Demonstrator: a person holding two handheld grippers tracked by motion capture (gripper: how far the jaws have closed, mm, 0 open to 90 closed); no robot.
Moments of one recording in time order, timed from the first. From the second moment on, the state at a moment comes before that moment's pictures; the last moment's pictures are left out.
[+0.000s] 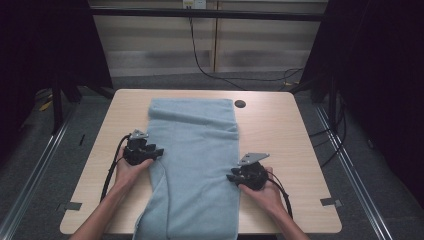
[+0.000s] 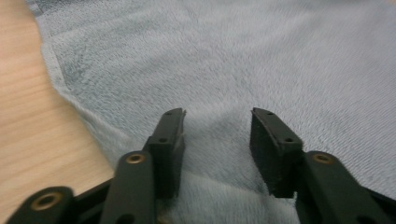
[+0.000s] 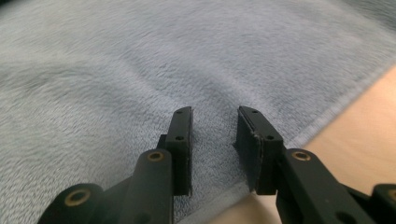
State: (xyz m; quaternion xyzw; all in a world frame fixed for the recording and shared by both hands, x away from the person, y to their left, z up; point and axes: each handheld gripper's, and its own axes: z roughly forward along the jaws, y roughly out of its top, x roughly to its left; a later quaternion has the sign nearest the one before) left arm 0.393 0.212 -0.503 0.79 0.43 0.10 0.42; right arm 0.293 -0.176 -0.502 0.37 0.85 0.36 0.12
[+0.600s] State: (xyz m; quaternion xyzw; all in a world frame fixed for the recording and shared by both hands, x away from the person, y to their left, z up) left arm 0.305 0.153 -0.492 0.88 0.25 0.02 0.41; right arm 0.270 -0.213 -0.501 0.39 0.84 0.36 0.13
